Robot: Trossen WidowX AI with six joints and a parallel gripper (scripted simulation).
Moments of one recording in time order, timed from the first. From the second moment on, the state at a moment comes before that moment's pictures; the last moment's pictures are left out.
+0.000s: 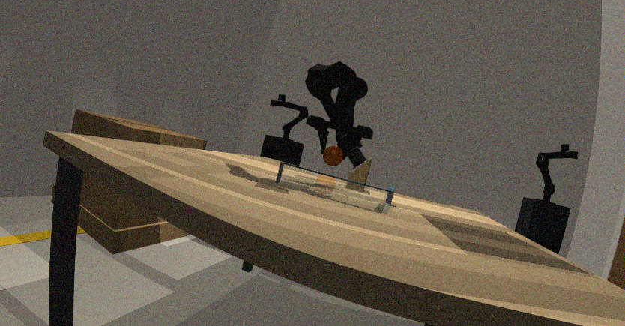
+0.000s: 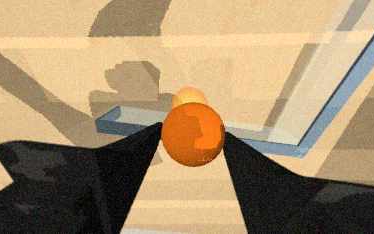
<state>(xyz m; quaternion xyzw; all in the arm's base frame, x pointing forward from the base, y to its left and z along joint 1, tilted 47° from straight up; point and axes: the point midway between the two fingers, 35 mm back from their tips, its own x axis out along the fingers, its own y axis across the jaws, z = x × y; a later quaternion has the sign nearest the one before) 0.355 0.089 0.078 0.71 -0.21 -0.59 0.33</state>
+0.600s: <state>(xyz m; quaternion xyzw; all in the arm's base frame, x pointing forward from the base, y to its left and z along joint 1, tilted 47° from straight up) 0.370 0.040 0.033 0.70 -0.22 -0.59 0.33</state>
